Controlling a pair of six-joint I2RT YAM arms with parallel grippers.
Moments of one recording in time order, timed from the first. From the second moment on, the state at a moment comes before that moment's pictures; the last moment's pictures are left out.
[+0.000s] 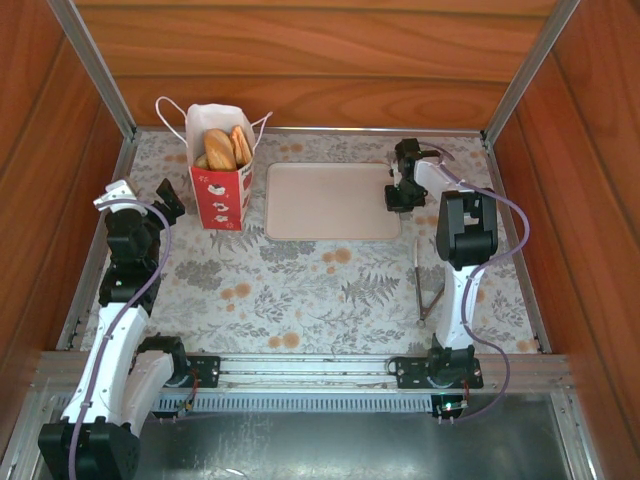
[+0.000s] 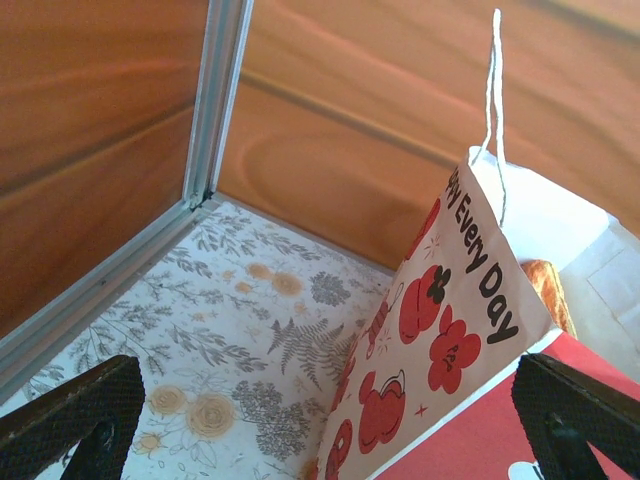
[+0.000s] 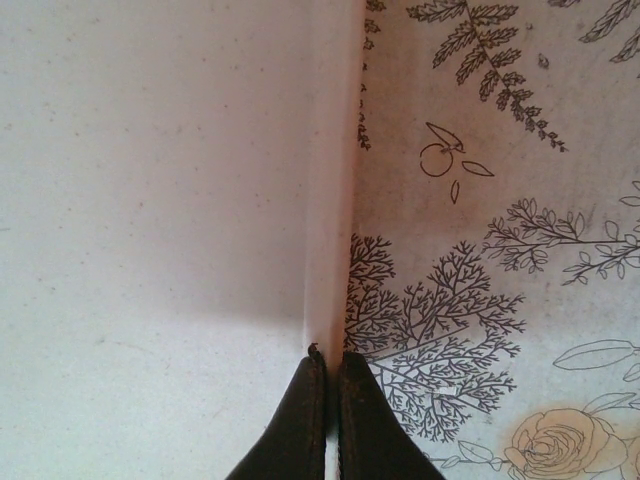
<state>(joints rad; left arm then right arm) -0.01 0.73 0.59 -0.02 -0.21 -0.39 0.18 2.18 1.68 -0.91 0.01 0.03</state>
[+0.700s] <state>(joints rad) -0.01 0.76 0.60 -0.06 -0.21 -0.39 0.19 2.16 1.76 -1.02 0.05 0.07</state>
